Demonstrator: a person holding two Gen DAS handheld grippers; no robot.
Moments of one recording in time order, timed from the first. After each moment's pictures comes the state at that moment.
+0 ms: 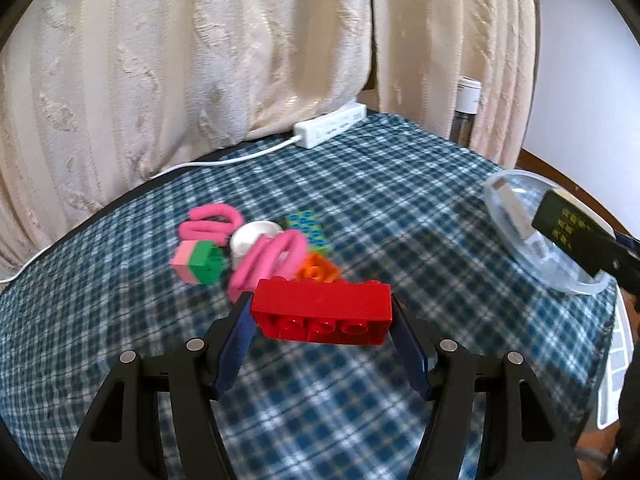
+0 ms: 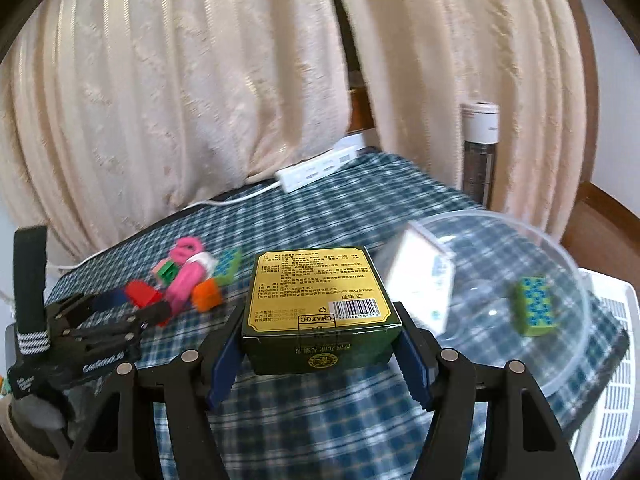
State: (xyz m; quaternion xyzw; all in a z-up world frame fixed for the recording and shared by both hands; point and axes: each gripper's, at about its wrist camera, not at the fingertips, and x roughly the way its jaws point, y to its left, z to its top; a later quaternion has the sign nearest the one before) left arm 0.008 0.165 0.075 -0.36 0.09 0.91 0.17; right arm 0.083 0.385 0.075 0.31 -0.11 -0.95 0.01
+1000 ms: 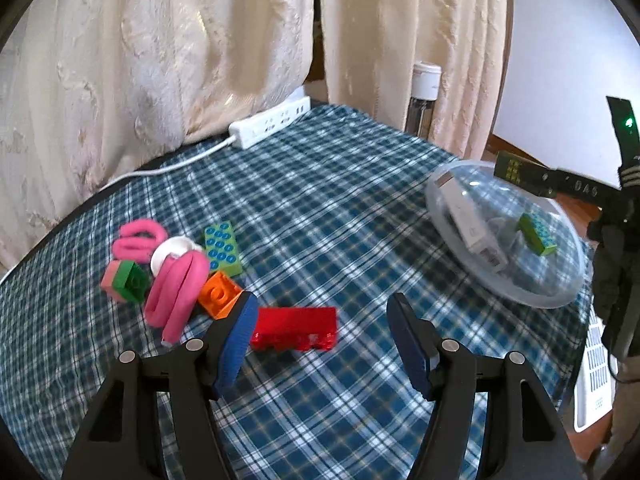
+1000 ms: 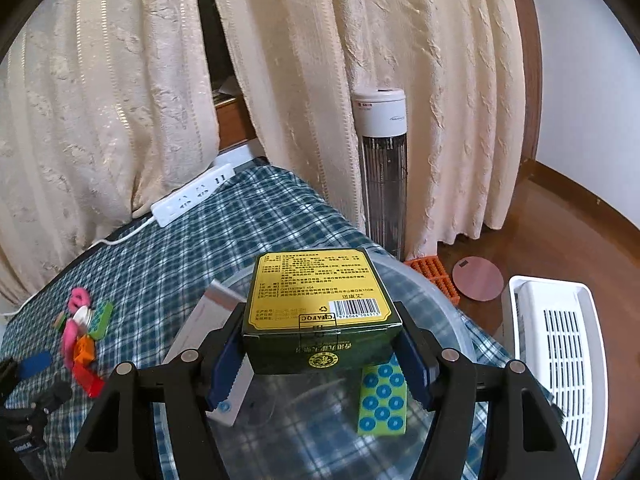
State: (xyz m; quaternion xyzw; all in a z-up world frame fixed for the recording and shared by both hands) left arm -0.001 0.224 0.072 -0.38 0.10 0.89 0.22; right arm 0.024 0.522 0.063 0.33 -0.13 -0.93 -0.09
